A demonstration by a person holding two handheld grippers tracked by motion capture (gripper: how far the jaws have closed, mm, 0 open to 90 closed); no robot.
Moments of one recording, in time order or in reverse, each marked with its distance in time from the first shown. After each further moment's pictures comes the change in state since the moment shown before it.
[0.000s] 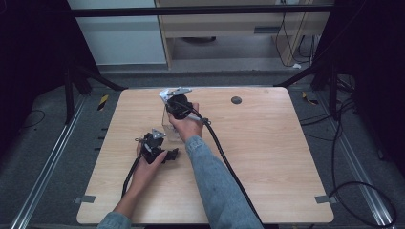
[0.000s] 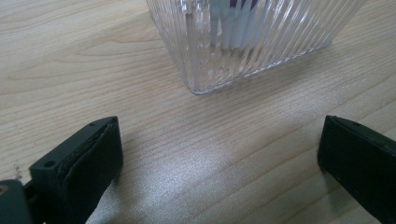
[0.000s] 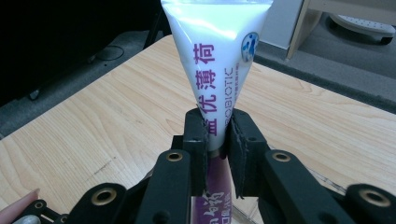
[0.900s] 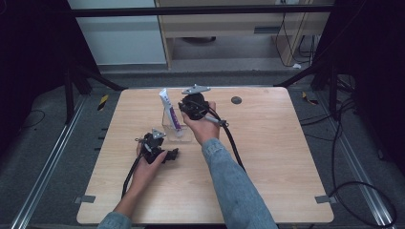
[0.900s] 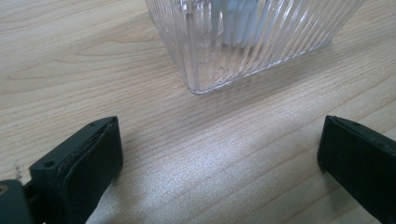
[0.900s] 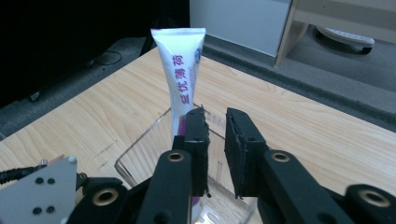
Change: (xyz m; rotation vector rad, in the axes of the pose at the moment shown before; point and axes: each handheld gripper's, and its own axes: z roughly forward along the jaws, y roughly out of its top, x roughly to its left) left arm 0.000 0.000 0.000 -0.001 0.001 0.001; right arm -0.019 0.002 -0.073 -0.024 -0.015 -0.009
